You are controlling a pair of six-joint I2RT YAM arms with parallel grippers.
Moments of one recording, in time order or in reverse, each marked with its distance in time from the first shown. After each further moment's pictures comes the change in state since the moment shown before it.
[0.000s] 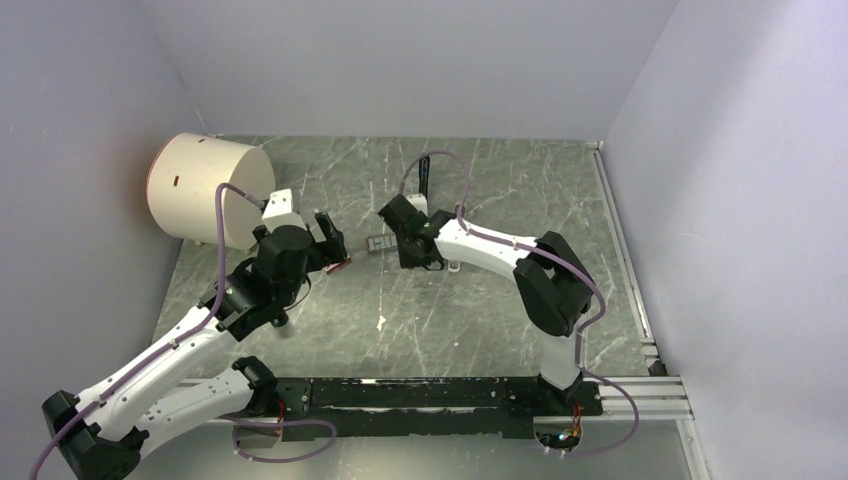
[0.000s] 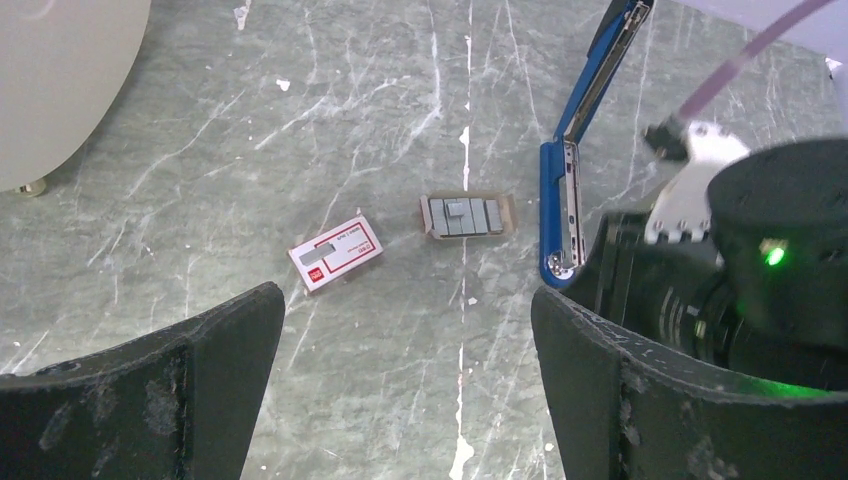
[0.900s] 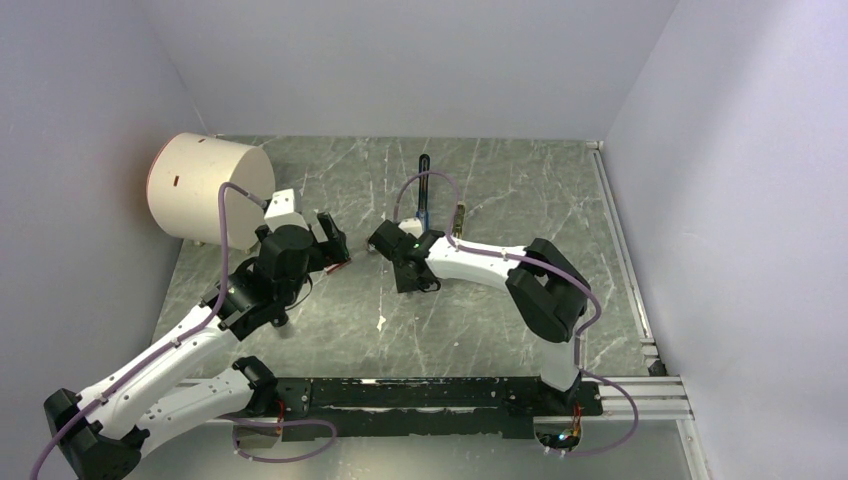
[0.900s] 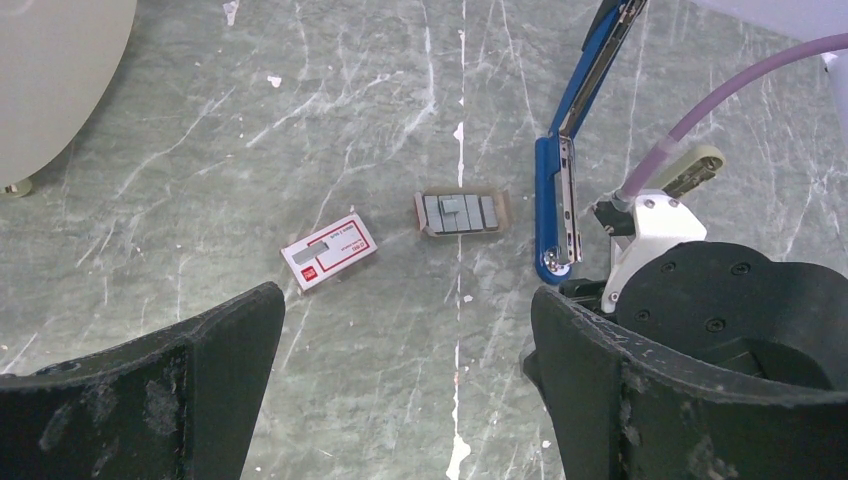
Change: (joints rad) left arm 0.000 0.008 -0.006 0.014 0.015 0.002; right arm 0.110 -0.018 -0.116 -0.046 0.018 0.116
